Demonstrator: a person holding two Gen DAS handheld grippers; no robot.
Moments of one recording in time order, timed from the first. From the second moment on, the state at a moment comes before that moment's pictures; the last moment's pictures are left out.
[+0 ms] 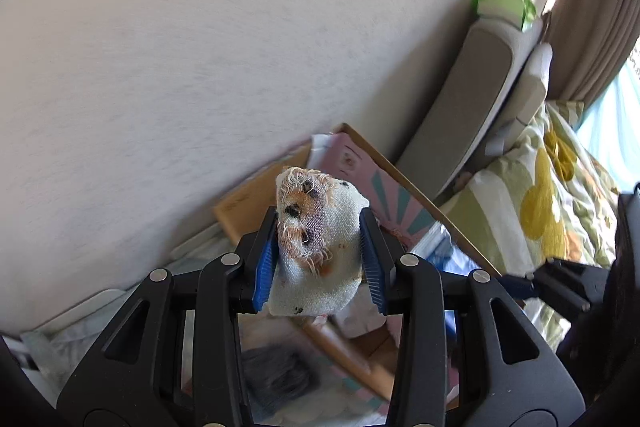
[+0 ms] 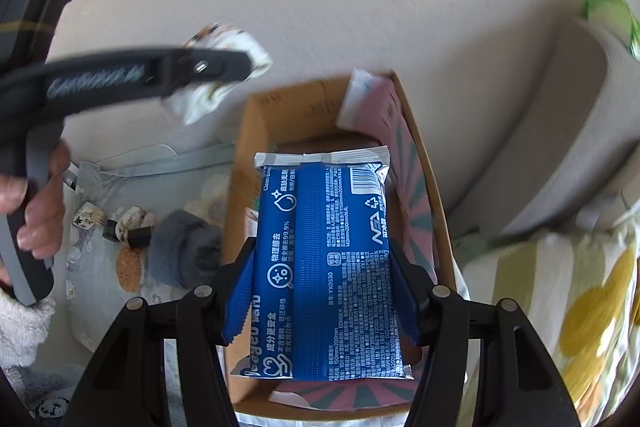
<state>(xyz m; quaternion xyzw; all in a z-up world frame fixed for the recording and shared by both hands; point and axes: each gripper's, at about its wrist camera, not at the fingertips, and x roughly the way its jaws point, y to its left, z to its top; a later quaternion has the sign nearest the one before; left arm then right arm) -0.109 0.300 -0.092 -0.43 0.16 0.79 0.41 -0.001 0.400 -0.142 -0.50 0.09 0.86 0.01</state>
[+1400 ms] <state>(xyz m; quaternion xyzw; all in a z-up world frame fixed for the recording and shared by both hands) -0.109 0.319 -0.105 -0.40 0.23 0.79 0.39 -0.010 0.402 -0.167 -0.50 0.10 0.86 0.04</state>
